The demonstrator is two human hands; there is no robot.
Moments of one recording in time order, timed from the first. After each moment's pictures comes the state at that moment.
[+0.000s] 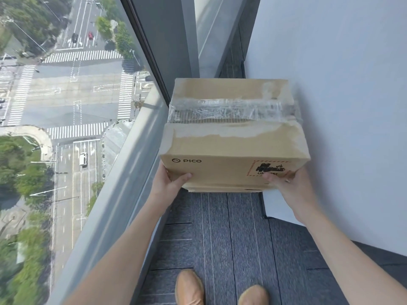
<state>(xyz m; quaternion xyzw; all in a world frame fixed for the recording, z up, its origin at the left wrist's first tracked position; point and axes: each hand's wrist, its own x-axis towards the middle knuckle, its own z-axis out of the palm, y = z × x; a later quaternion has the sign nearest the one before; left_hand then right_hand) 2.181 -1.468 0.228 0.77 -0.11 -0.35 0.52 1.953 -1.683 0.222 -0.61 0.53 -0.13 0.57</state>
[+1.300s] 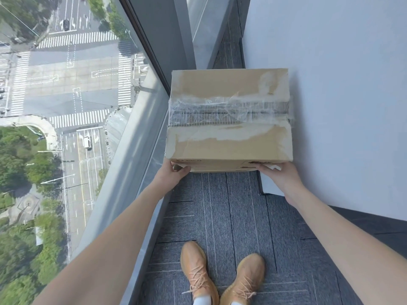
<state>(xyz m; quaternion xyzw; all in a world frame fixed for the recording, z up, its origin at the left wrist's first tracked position) 2.171 -1.452 0.216 0.82 -0.09 -0.47 0.31 1.916 -1.669 0.197 -0.54 0.58 -0.01 0.61</state>
